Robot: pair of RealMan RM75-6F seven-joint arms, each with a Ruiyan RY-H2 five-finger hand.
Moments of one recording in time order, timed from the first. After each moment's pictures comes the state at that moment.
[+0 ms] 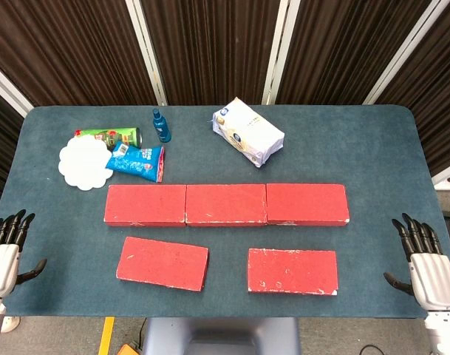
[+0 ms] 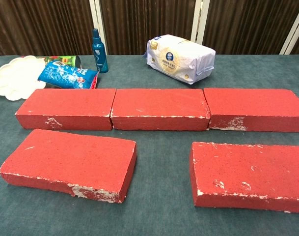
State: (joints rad) left arm -0.11 -1.13 -0.07 -1.65 1.43 1.47 0.16; right arm 0.00 -1.11 0.03 -1.73 -1.56 1.54 -0.07
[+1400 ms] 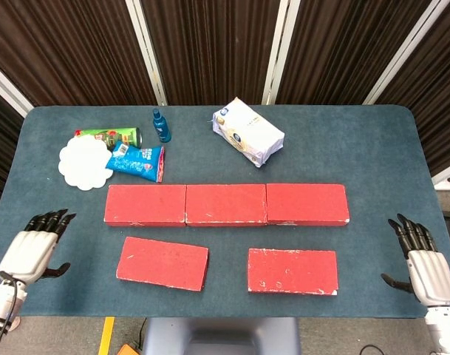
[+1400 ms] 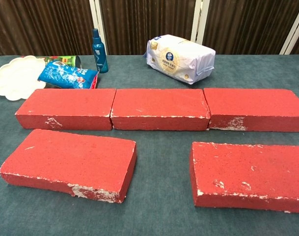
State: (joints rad) left arm -0.36 -0.74 -0.08 -2.24 1.09 1.11 0.56; right arm 0.03 -1.07 0.02 -1.72 -1.53 1.47 0.03
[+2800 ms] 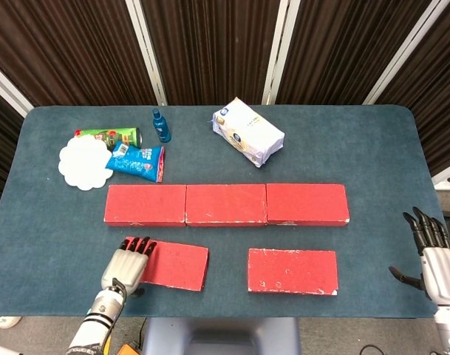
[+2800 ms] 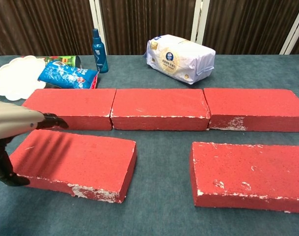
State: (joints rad) left arm -0.76 -1.43 -0.04 -2.36 0.48 1.55 1.21; right arm 0.01 -1.08 0.05 -1.69 -1.53 1.54 0.09
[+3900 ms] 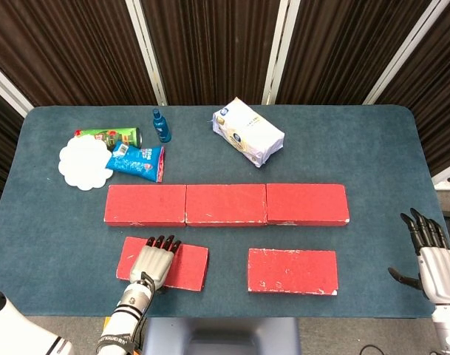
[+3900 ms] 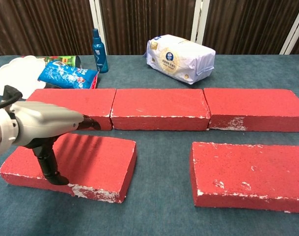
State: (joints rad) left arm -0.92 -1.57 -0.17 -2.28 0.27 1.57 1.23; right arm 0.02 -1.07 0.05 -1.71 -1.51 1.51 0.06
